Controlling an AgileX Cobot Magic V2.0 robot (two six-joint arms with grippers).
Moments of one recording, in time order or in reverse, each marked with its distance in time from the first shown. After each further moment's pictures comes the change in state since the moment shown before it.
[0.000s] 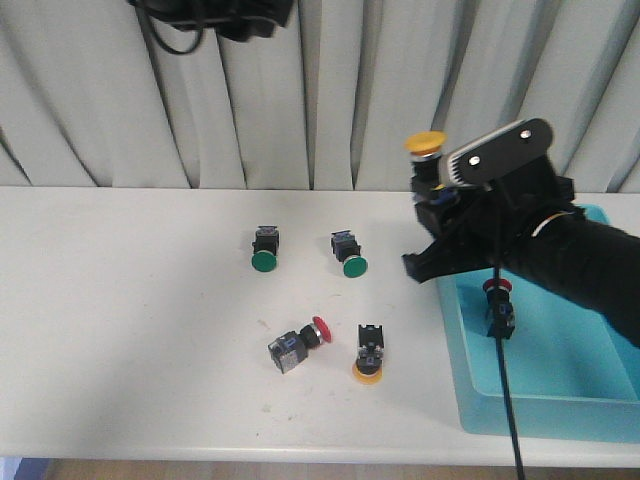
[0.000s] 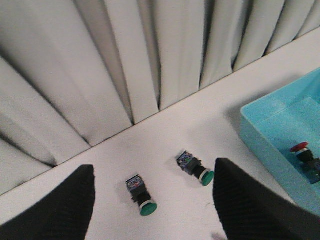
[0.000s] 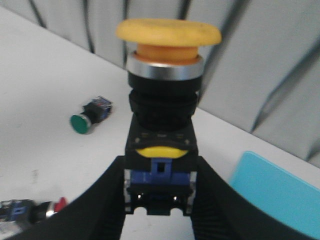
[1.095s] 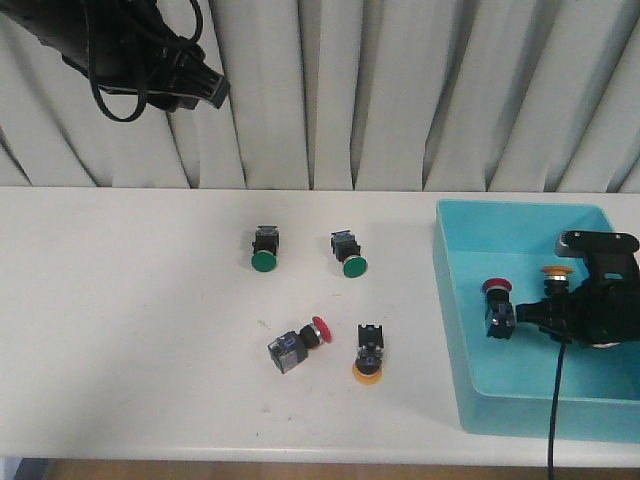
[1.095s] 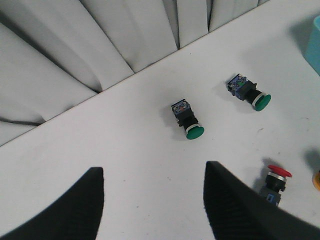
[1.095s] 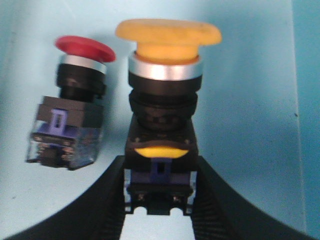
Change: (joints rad) left arm 0.026 -0.094 0.233 0.150 0.094 -0.014; right arm -0.510 0.447 -0.012 0.066 0.202 0.082
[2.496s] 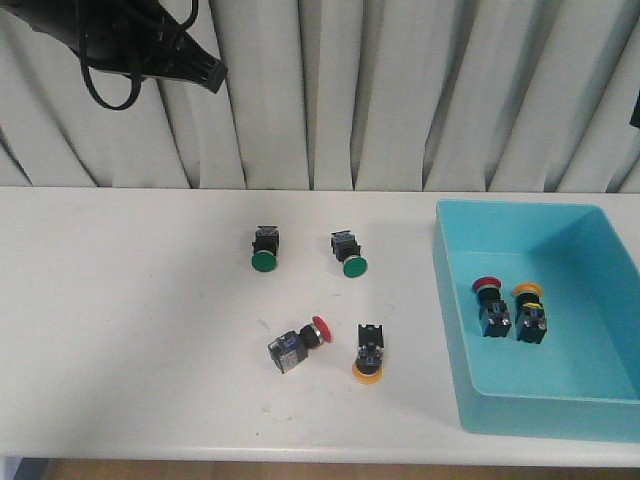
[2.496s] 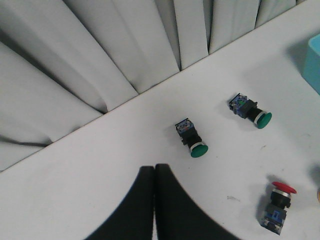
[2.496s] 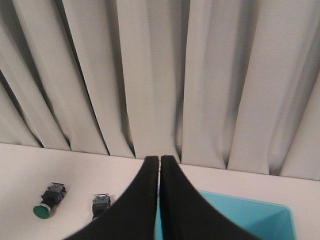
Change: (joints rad) left arm 0.000 -0.020 0.000 0.003 -0.051 0.026; right arm -0.002 -0.744 -0.199 0.268 0.270 -0.185
